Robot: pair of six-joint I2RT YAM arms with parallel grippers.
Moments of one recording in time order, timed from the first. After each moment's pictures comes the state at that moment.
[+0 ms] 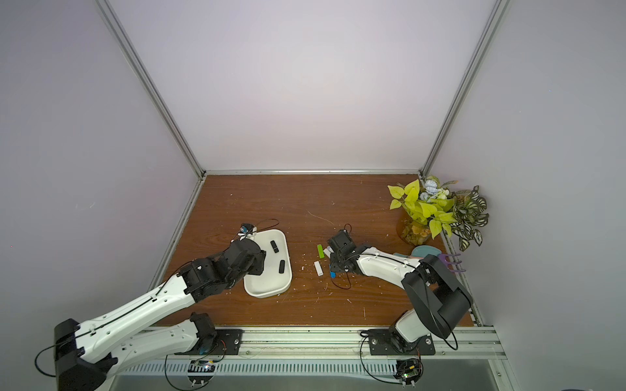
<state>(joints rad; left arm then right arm) -0.85 0.96 0.78 -0.70 -0.45 -0.61 0.72 1.52 0.75 -0.39 0.16 0.64</state>
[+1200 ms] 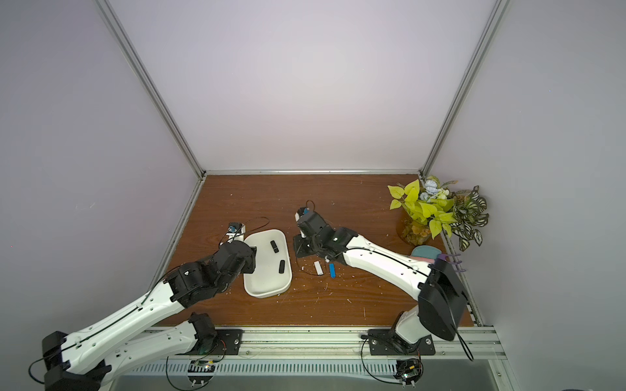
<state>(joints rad) -0.85 0.85 0.79 -0.75 -0.59 -0.60 0.96 1.57 1.24 -0.49 0.03 0.61</state>
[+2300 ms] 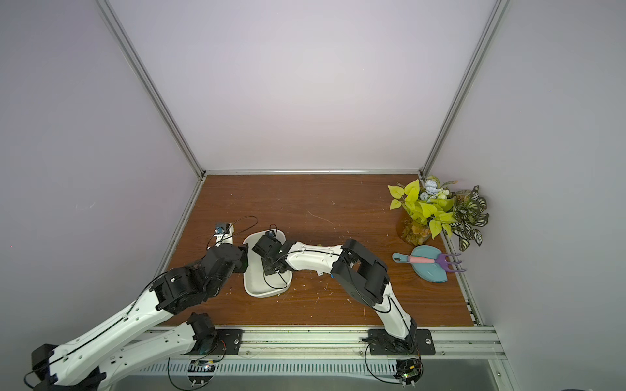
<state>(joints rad) -0.85 0.77 0.79 -0.77 -0.66 -0.62 1.12 2.10 1.51 -0.48 0.18 0.71</state>
